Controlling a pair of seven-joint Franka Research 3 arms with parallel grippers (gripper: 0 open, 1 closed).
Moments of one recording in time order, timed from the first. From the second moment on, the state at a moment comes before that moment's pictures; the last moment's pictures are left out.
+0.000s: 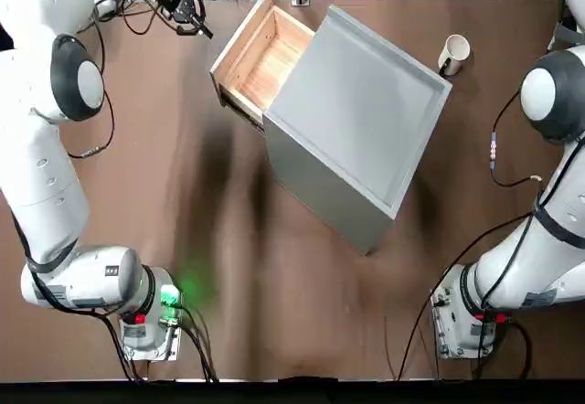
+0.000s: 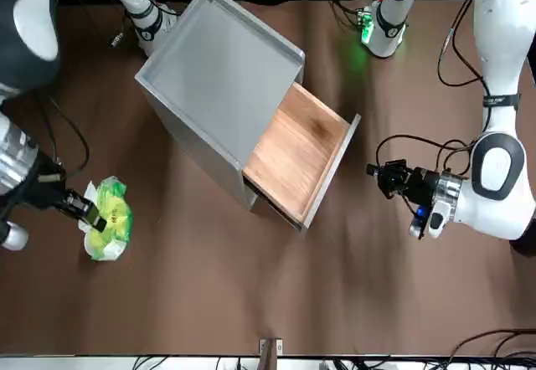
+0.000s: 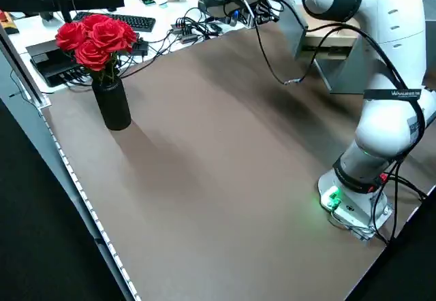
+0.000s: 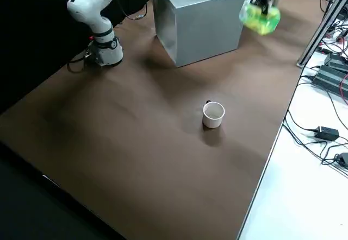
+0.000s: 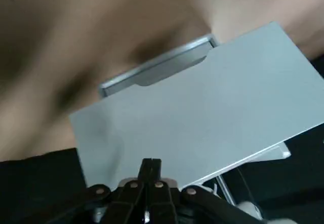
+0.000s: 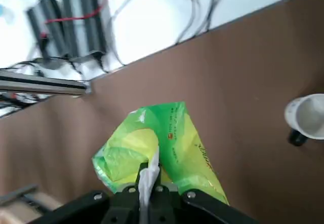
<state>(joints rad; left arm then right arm) 0.01 0.61 -0.01 -1.39 -0.91 1.37 -0.46 0.09 0.46 0.02 -1.09 0.23 1.81 0.39</state>
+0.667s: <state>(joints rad) -0.01 0.70 -0.06 -1.38 -1.04 1.36 -0.43 0.06 0.72 0.02 -1.16 0.04 2.01 0.40</state>
